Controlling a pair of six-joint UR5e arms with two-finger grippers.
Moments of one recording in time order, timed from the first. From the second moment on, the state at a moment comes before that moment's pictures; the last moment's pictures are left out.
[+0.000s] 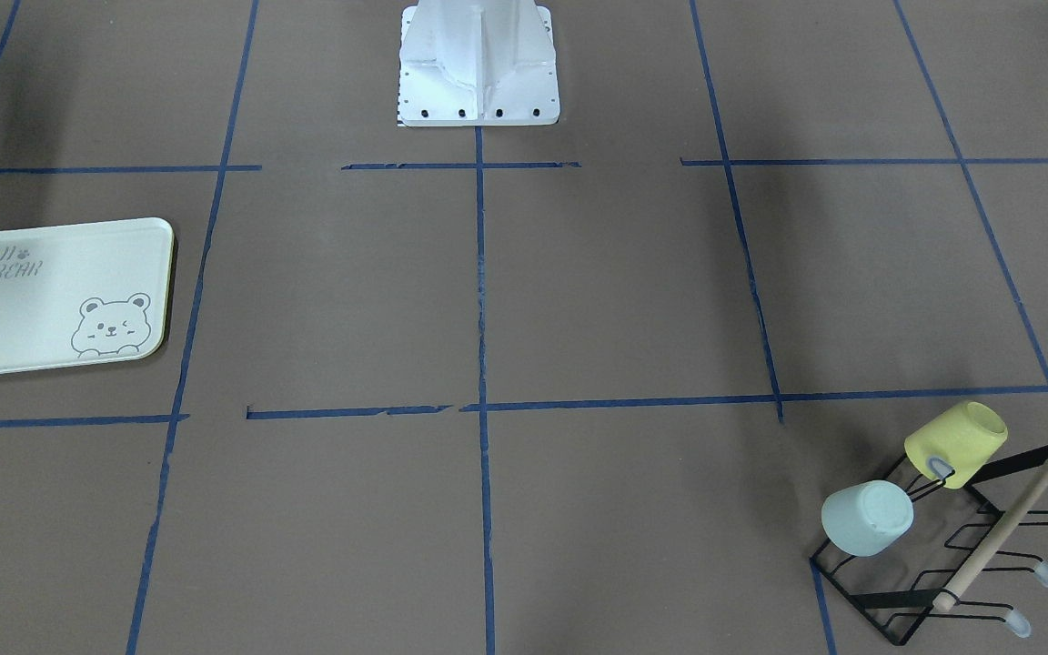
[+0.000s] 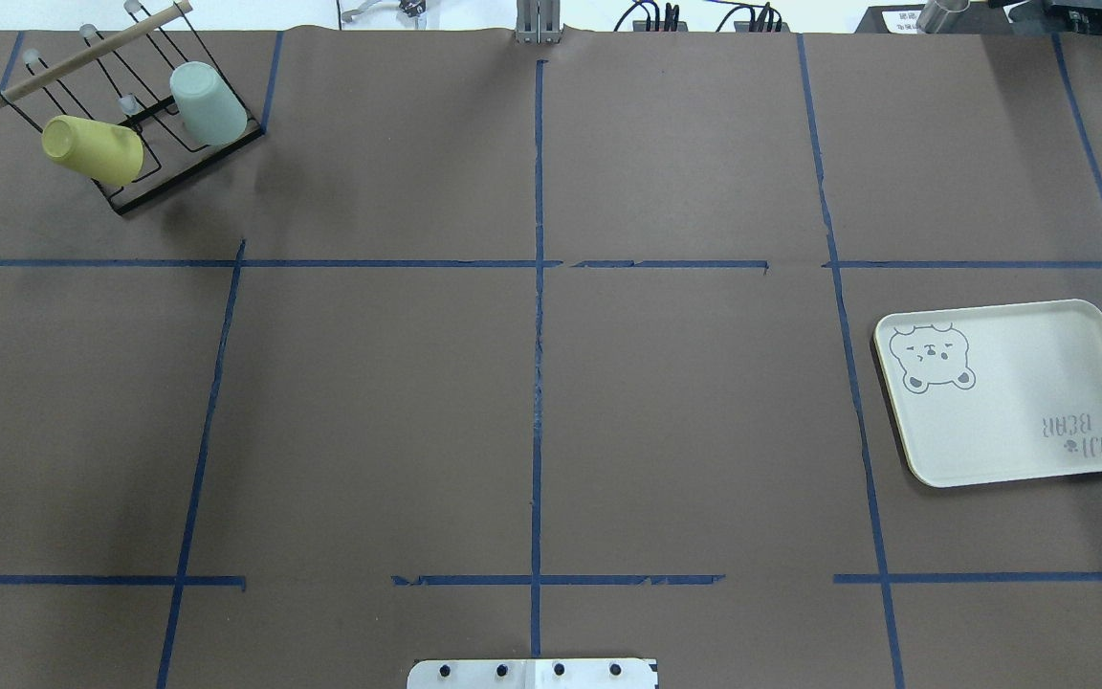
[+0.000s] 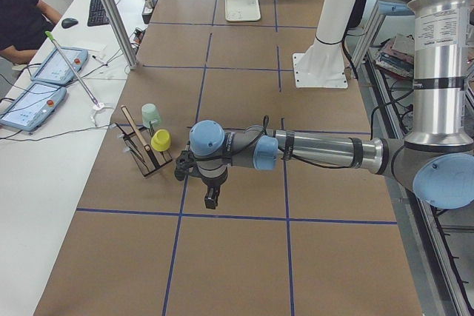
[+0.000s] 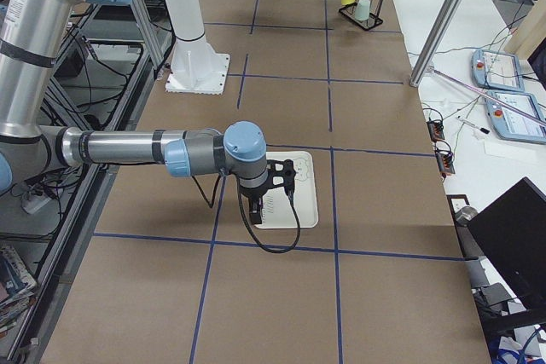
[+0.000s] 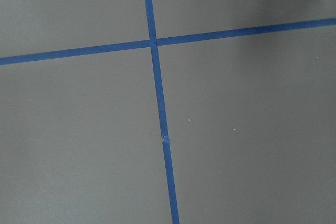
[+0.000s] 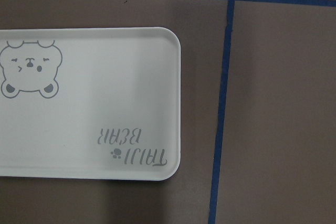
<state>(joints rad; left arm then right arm) -1.50 -1.47 -1.75 -1.57 -2.38 0.03 1.50 -1.96 2.00 -1.46 2.38 0.07</state>
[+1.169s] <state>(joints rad) -1.27 -1.86 -1.72 -1.66 -2.40 -0.62 1.50 -1.95 1.99 -1.46 2.40 0.06</state>
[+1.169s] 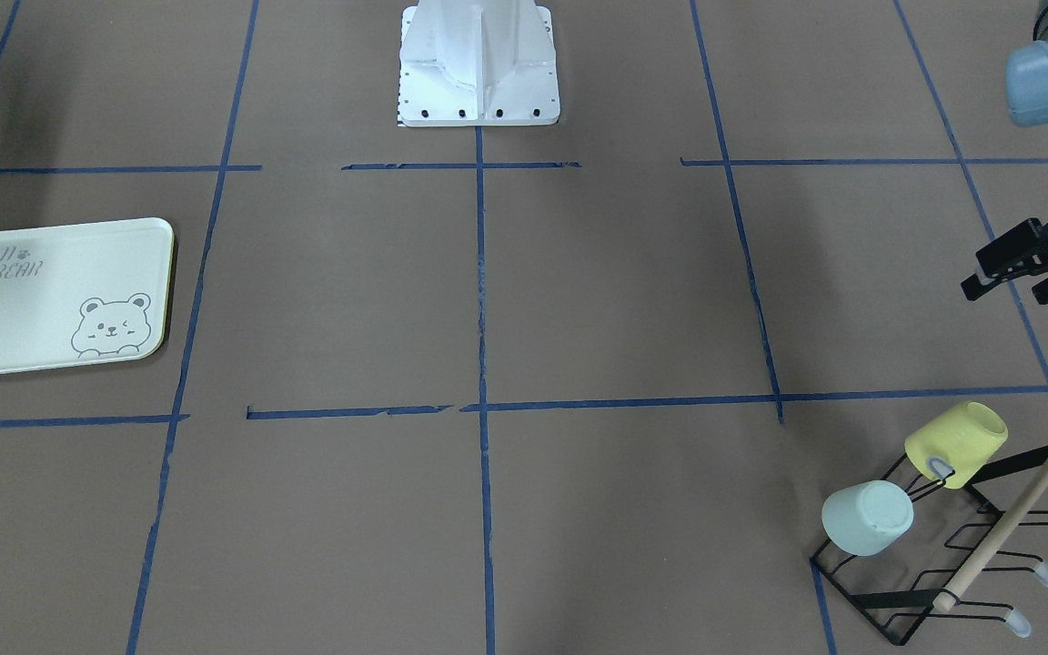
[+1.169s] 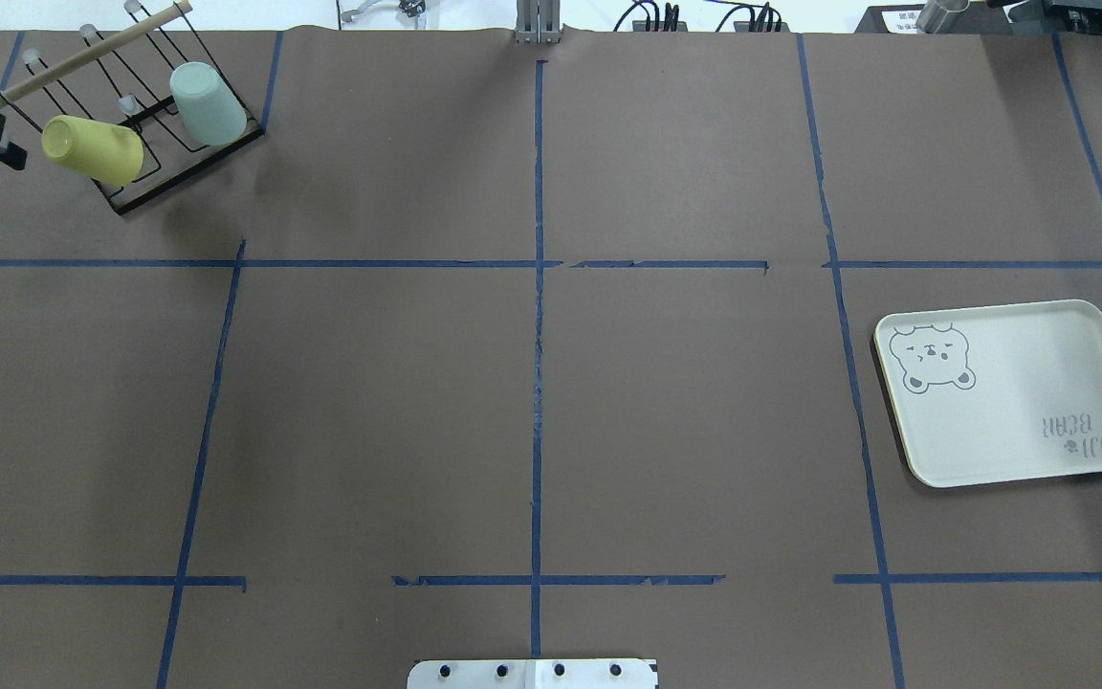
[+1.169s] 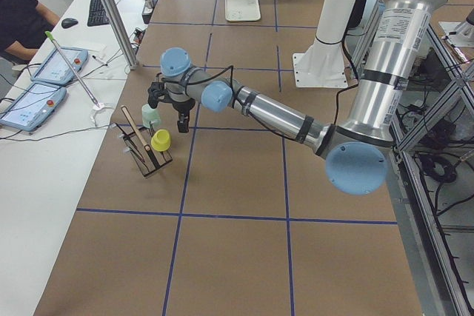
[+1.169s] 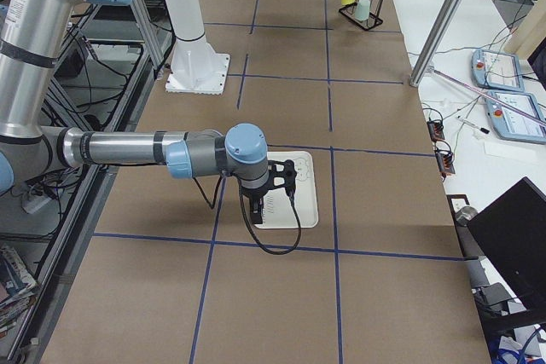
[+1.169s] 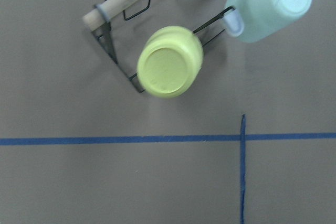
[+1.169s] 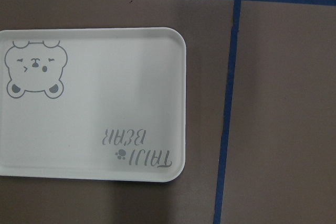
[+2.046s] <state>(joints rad) -1.12 -2.30 -1.23 -1.69 -2.07 -0.81 1.49 -1.95 1.99 -1.42 2.40 0.06</state>
